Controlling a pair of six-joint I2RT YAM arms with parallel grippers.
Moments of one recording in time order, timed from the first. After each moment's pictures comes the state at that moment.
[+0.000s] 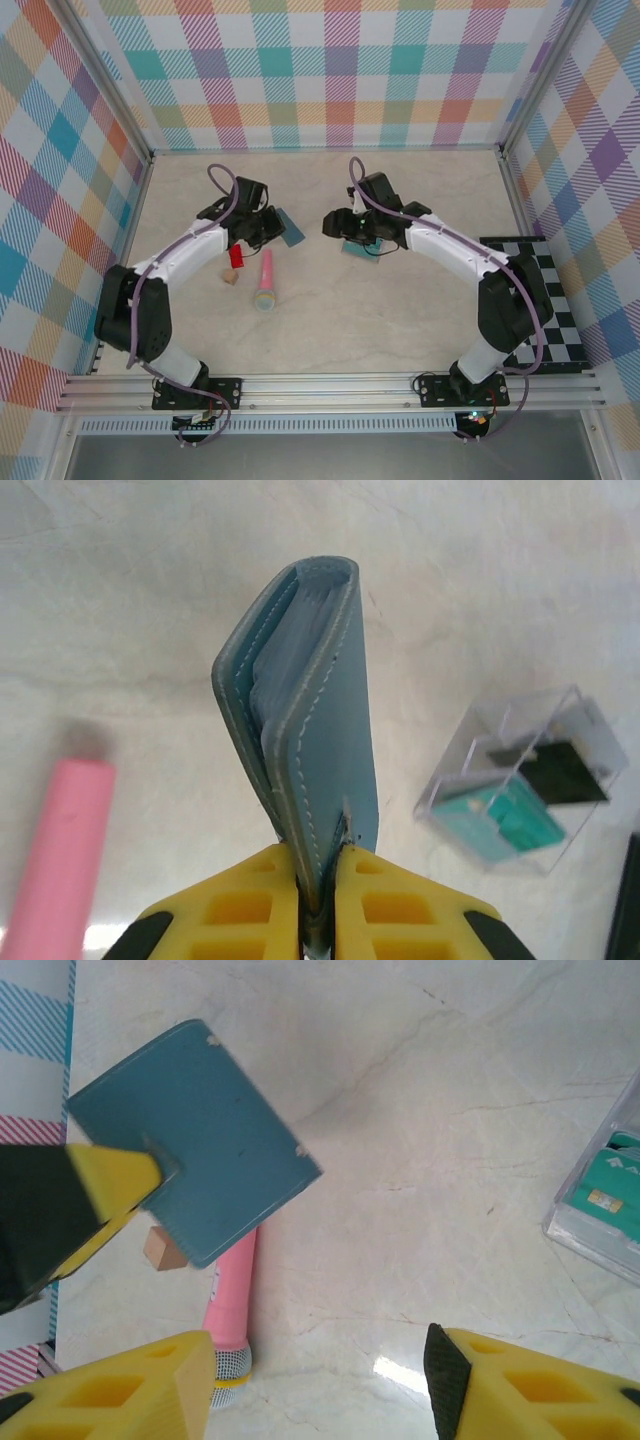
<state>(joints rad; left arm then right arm) -0.38 1.56 1.15 -0.53 0.16 -0.80 0.60 1.63 1.24 -0.44 -0.33 0.68</state>
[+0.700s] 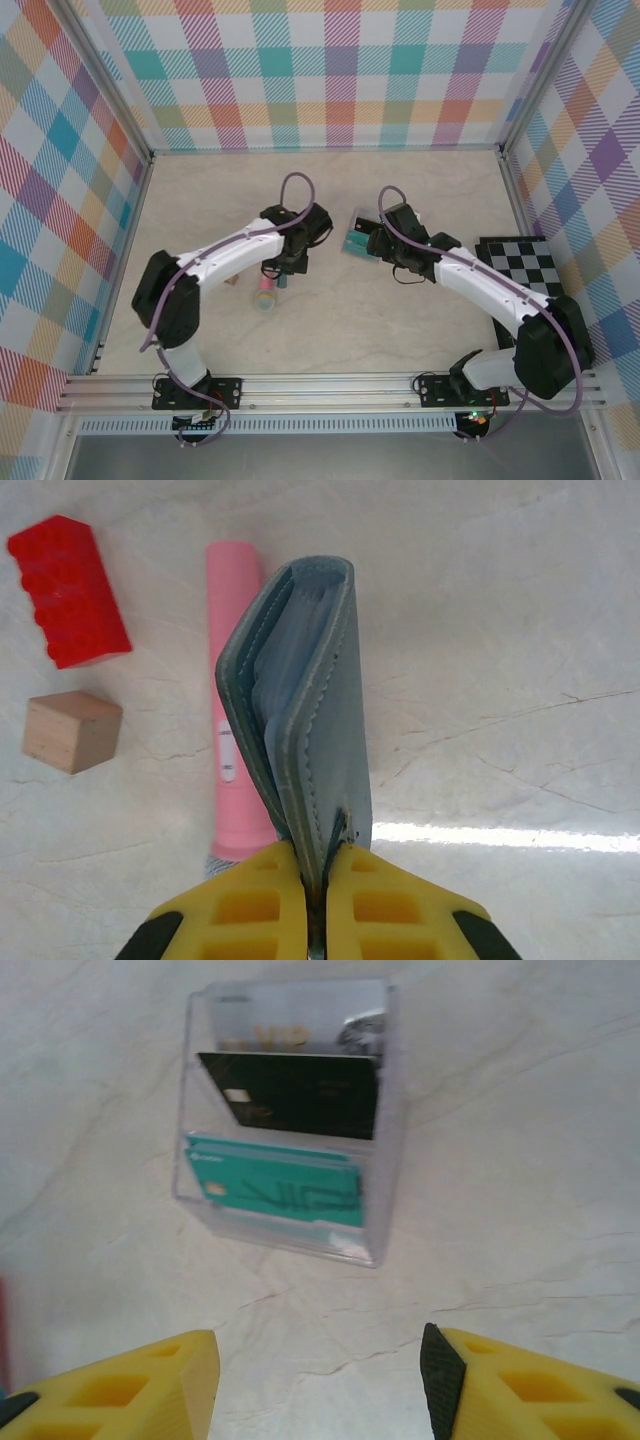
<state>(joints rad) -0.77 1.78 1.44 -1.17 -0.33 -0.68 0.59 1.33 0.93 -0.52 0.20 0.78</state>
